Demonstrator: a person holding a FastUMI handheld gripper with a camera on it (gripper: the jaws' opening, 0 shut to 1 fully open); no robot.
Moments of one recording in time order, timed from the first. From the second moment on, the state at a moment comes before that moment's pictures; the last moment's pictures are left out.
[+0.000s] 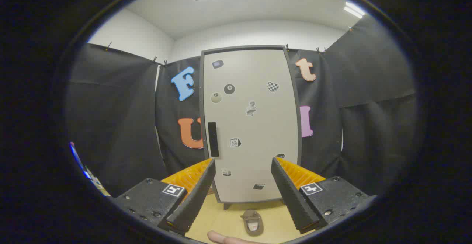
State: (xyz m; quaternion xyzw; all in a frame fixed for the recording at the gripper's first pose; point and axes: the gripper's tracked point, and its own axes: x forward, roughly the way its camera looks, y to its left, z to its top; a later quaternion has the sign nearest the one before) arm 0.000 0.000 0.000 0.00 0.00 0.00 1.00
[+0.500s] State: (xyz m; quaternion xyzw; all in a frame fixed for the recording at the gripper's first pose) arm 0.004 0.006 -0.001 -0.03 -0.01 -0.01 1.00
